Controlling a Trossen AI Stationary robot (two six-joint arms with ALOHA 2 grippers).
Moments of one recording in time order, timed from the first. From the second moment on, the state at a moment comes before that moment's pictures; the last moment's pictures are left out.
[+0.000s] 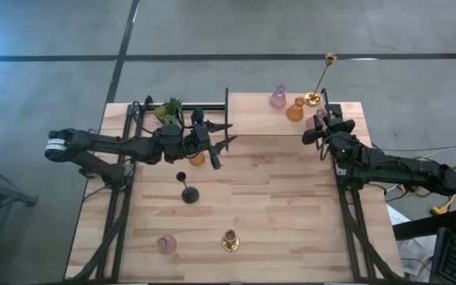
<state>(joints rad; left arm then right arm) 0.02 1.31 0.98 0.43 -0.34 0.23 -0.31 0.52 0.26 0.00 0.97 0.26</state>
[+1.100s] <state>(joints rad) 0.02 1.31 0.98 0.43 -0.34 0.23 -0.31 0.52 0.25 0.16 0.96 0.10</state>
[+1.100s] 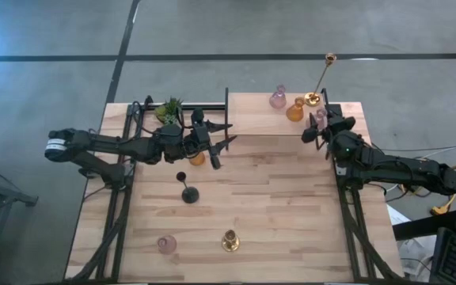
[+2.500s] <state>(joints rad) -0.03 0.96 0.98 -0.13 -0.43 0.13 -0.02 0.63 0.78 -0.13 -0.26 0.04</state>
